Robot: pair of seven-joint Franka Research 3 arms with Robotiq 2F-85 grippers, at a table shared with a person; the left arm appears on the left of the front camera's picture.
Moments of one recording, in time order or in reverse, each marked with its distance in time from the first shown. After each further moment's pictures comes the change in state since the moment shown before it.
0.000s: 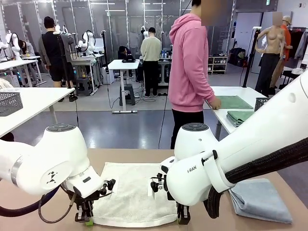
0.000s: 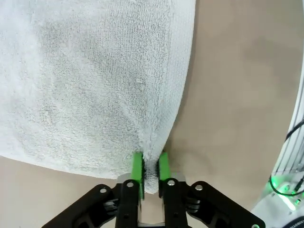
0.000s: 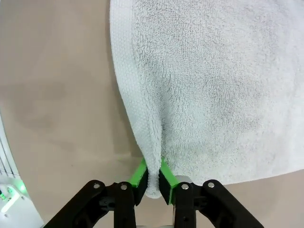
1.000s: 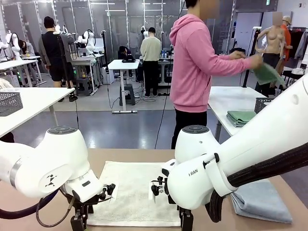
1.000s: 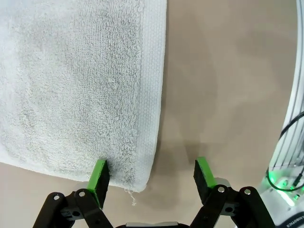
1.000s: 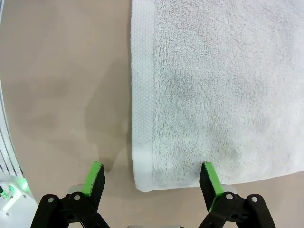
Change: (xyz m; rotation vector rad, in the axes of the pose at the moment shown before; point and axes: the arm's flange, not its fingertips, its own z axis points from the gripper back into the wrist) left arm 0.000 -0.010 -0.004 -0.020 0.022 -0.023; right arm -0.002 0.008 -0.004 0.014 0.011 0.007
